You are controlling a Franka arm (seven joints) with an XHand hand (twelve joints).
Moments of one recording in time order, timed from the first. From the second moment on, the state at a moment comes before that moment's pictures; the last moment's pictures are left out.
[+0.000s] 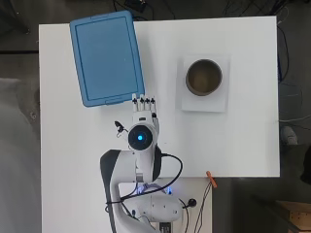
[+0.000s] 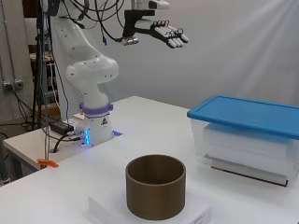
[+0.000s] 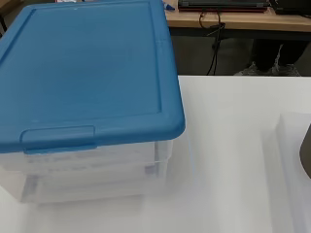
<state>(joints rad) 0.00 -0.77 0.01 -2.36 0.00 1.57 -0.89</state>
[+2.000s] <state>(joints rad) 0.02 -0.28 0.50 -2.52 -0.86 1.98 -0.36</state>
